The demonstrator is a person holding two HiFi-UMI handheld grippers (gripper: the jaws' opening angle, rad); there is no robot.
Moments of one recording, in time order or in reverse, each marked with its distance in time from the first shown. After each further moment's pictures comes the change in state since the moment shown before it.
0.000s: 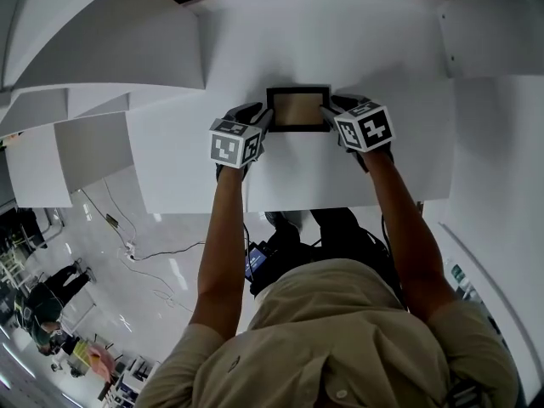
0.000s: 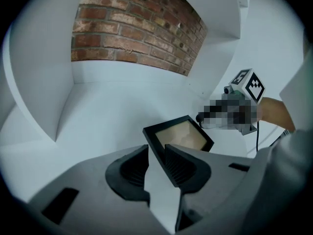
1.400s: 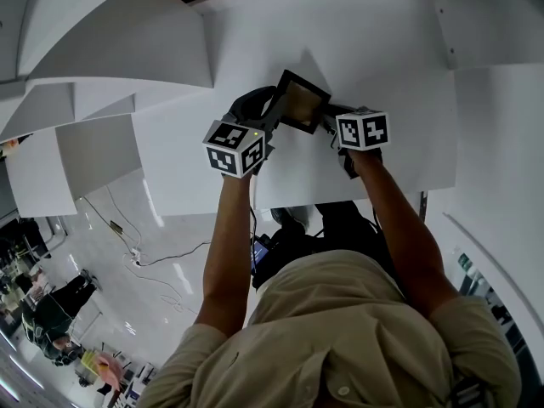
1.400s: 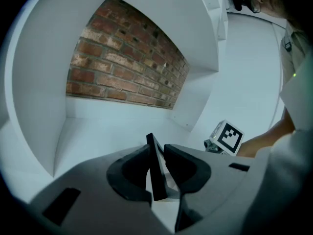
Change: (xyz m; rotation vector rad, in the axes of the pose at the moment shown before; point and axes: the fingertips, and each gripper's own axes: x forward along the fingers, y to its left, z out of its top) left arm -0.060 -0.034 0.081 0.037 -0.364 -0.145; right arm 0.019 0.033 -0.017 0.344 -0.081 0.033
